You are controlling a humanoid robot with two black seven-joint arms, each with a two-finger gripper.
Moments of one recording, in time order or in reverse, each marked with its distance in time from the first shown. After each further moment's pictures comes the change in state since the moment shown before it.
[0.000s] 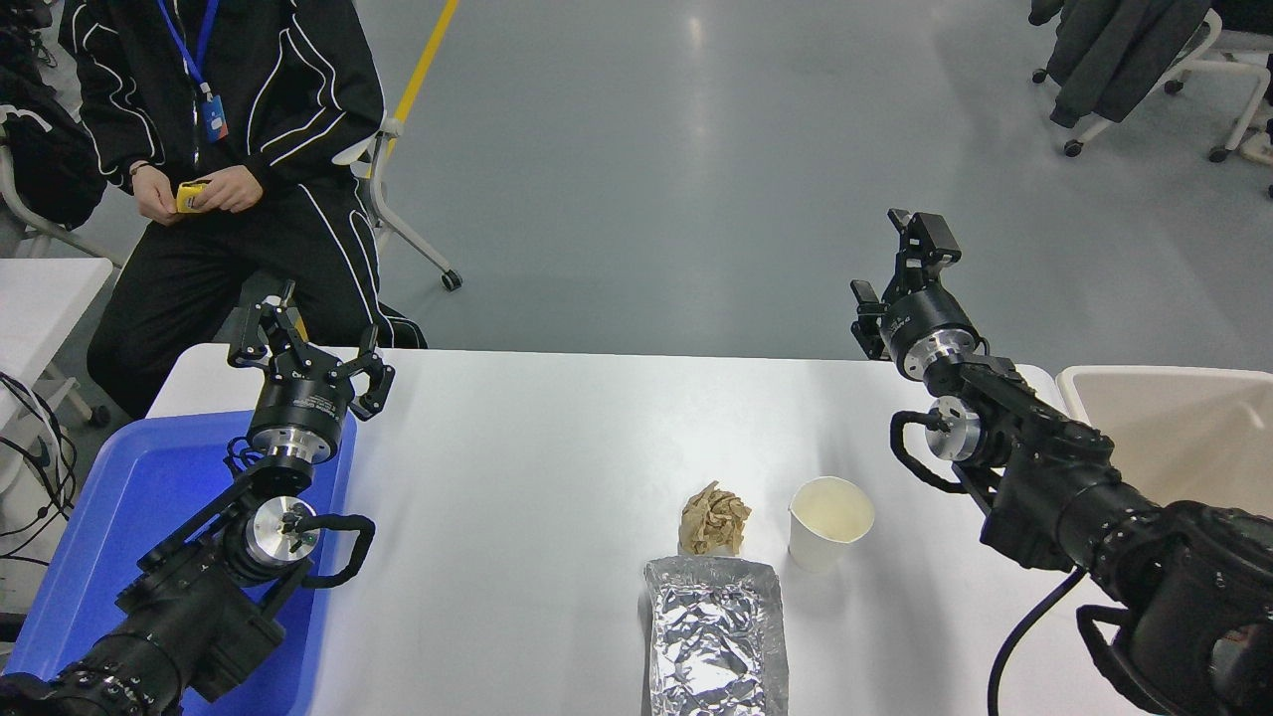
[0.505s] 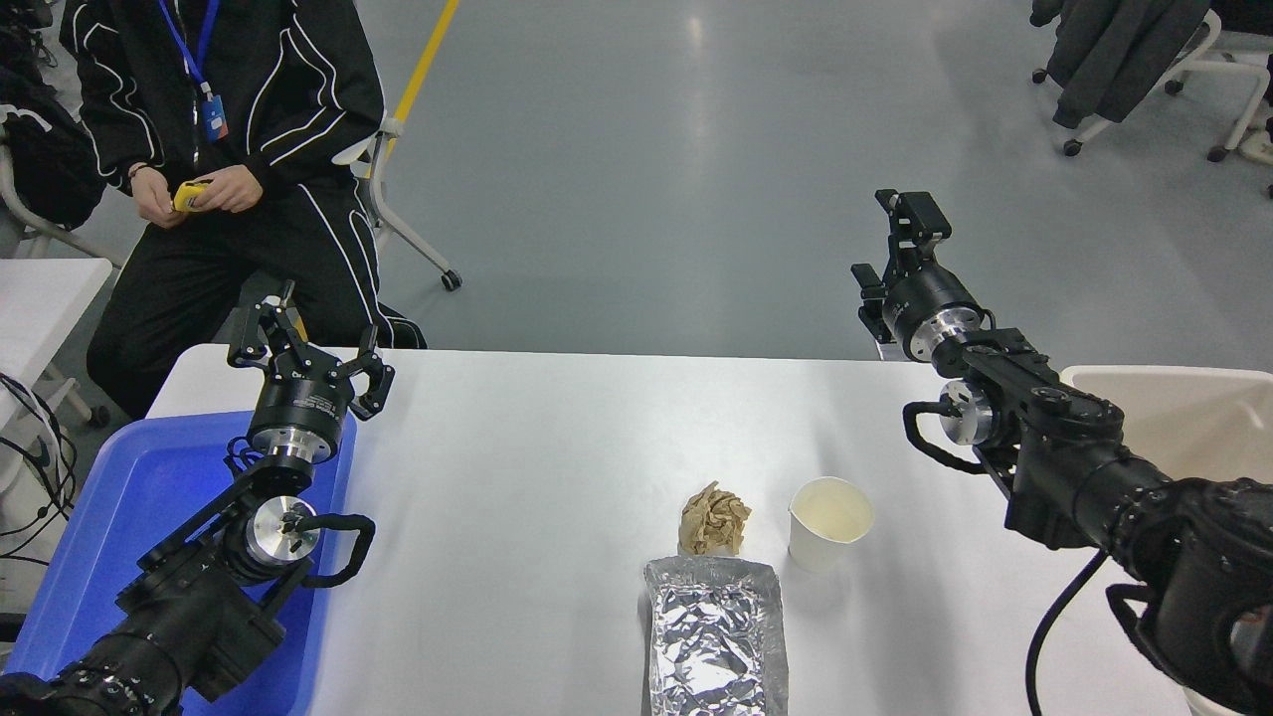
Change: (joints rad) left arm -0.001 0.000 0.000 0.000 0.000 0.000 0.000; right arm 0.092 -0.089 -0.353 0.004 -0.017 0.023 -0.003
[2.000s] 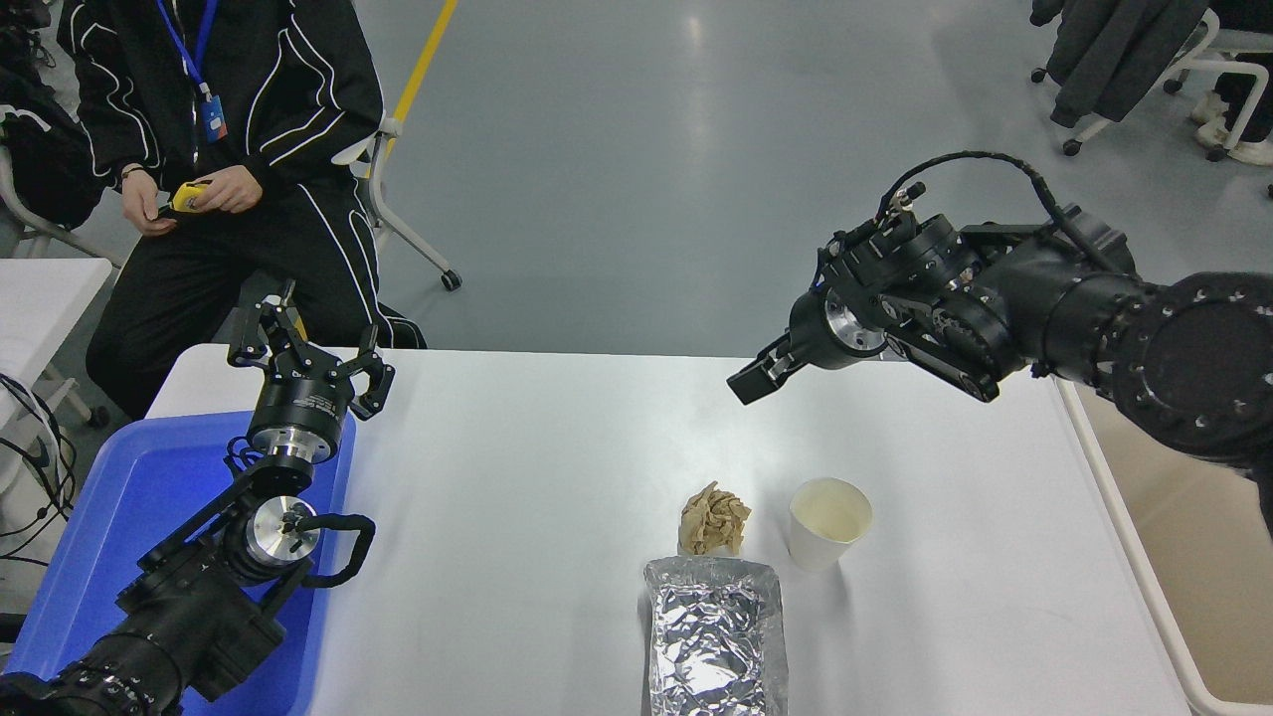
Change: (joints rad) left arm 0.000 0.000 0.000 0.000 0.000 0.000 0.000; right arm 0.475 0.089 -0.929 0.396 -1.063 0.222 0.009
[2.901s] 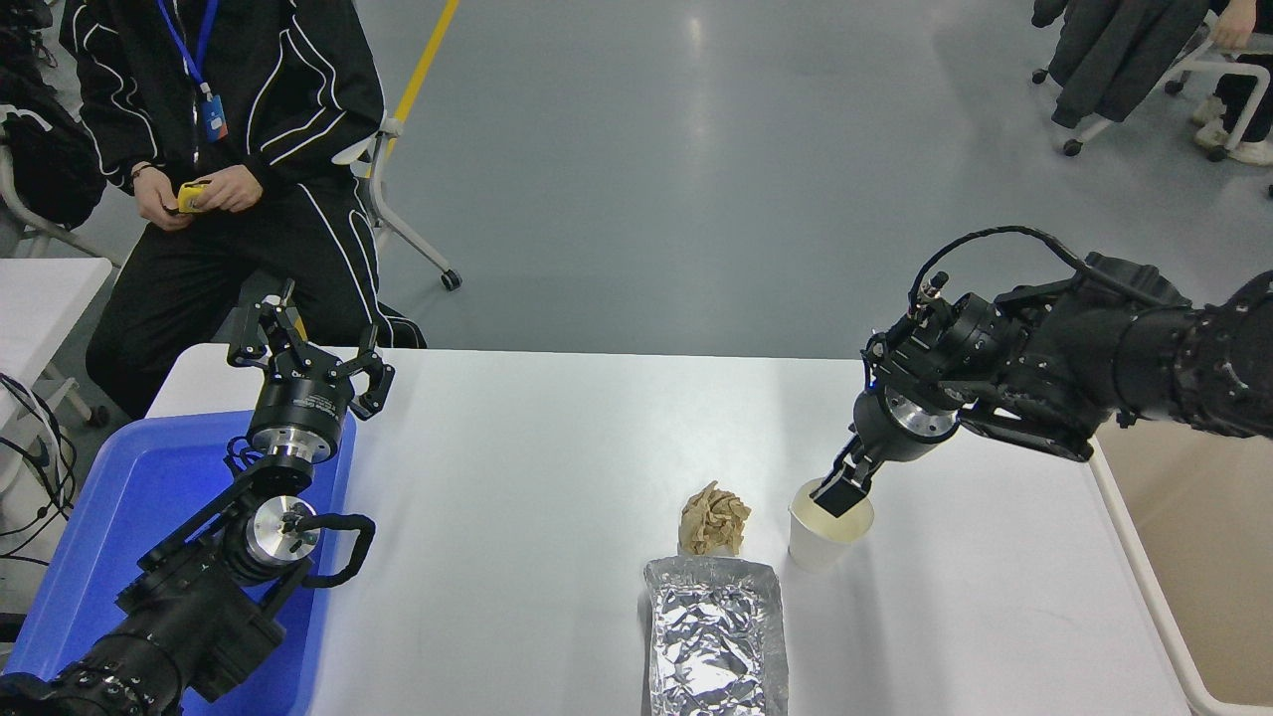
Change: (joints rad) left arm 0.000 0.000 0.000 0.000 0.000 0.000 0.000; right arm -0.057 -0.108 -0.032 0.179 -0.174 -0.076 -0.001
